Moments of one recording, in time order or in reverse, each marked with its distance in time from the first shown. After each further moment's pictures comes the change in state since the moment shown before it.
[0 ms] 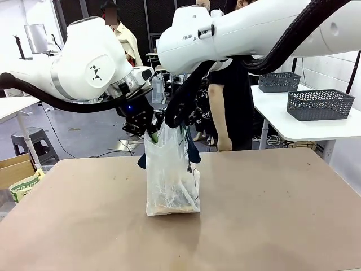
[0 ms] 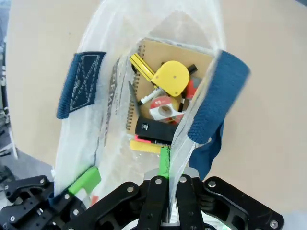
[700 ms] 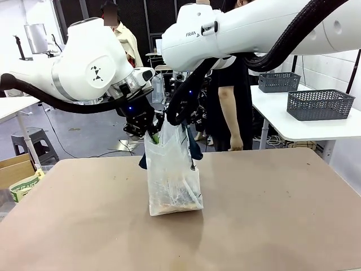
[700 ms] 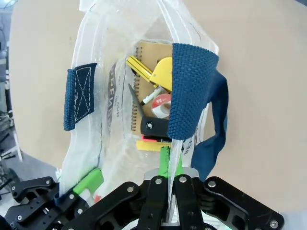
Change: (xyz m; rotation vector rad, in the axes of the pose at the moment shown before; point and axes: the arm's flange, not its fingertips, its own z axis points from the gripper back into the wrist) left arm -0.002 -0.006 -0.003 -0.004 0.007 -0.018; right arm 0.002 -0.006 0.003 0.013 -0.001 -0.018
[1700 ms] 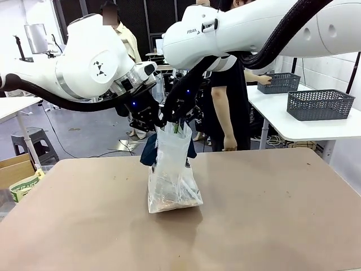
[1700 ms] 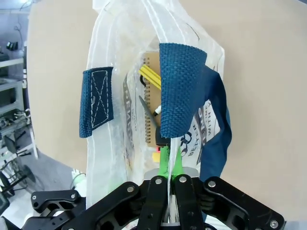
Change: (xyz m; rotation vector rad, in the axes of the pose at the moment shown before) left arm 0.008 -0.009 0.005 -0.080 -0.016 -0.024; right arm 0.012 0.000 -0.003 0.096 -0.013 -0.022
